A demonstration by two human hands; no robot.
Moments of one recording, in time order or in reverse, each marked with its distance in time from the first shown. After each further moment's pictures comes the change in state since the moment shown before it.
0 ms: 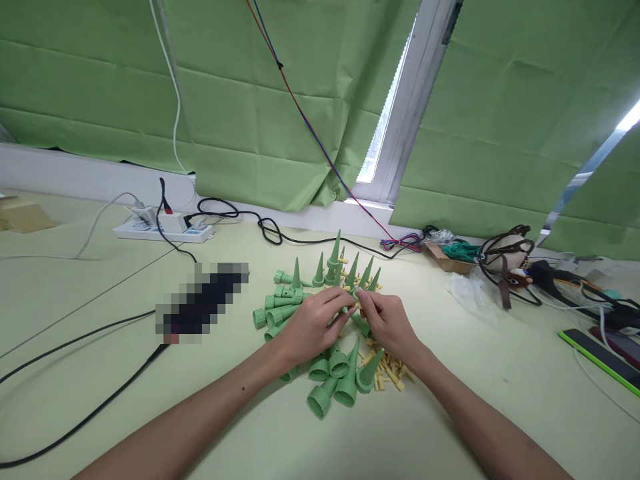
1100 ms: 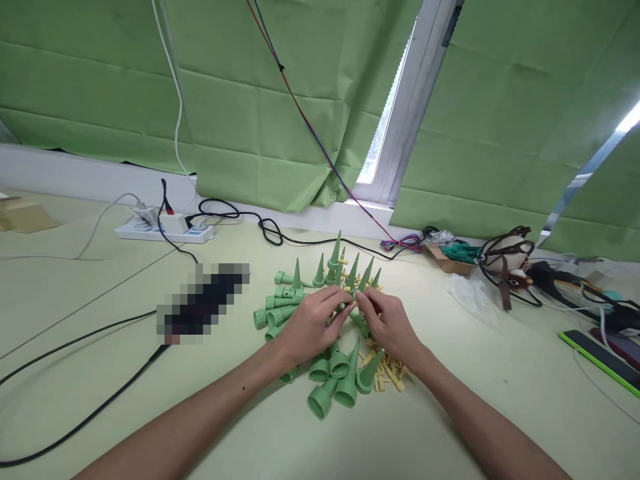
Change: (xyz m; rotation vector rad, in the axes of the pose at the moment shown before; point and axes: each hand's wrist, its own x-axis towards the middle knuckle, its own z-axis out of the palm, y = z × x) left_hand 0.001 0.001 -0.001 -0.022 0.049 -0.045; right_hand -0.001 -0.001 -0.001 -0.004 0.013 -0.007
